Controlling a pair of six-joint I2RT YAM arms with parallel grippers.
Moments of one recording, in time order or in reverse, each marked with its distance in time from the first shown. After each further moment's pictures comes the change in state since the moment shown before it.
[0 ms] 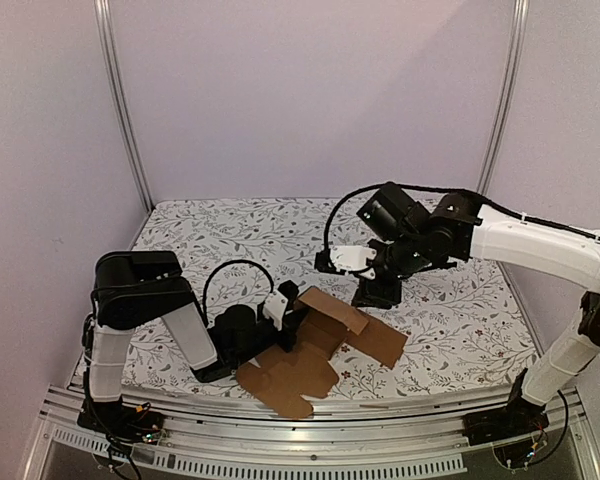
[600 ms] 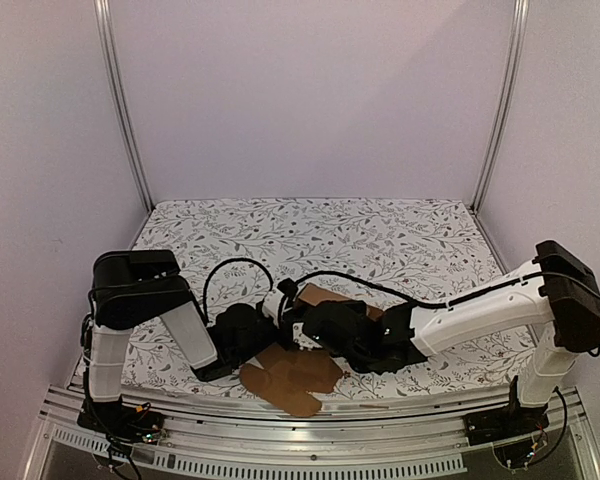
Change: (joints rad) left arm 0.000 -0.013 0.009 -0.035 -0.042 0.001; right arm 0.282 0.203 -0.334 0.684 0.740 -0.139
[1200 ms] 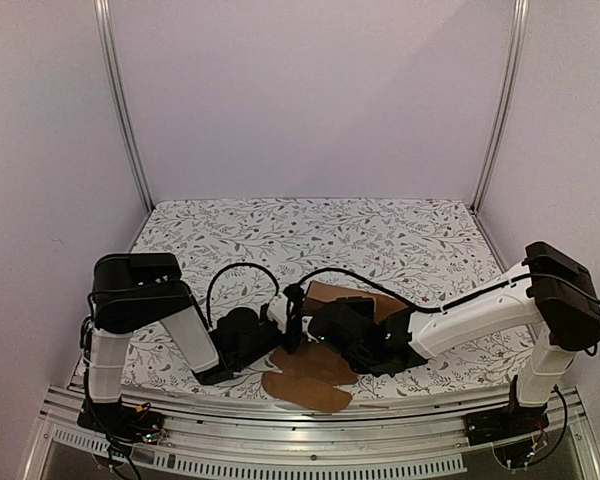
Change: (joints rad) left arm -0.040 -0.005 0.000 0.035 -0.006 0.063; right arm -0.027 0.028 -0.063 0.134 0.155 -0.061
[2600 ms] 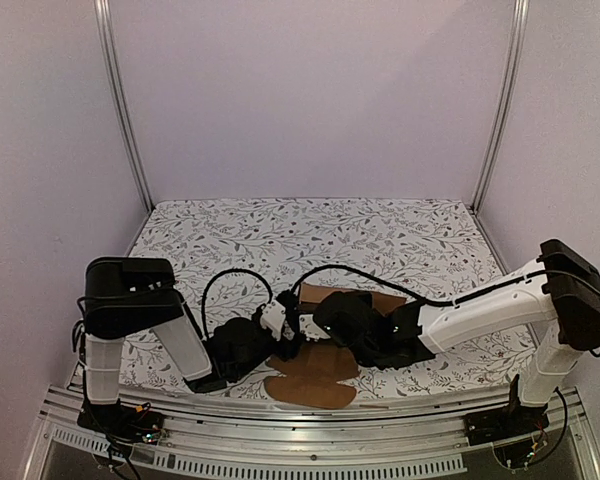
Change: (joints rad) left arm -0.064 -0.051 -0.068 -0.040 -0.160 -0.020; right arm -0.018 -0.062 0.004 0.009 -0.108 -0.075
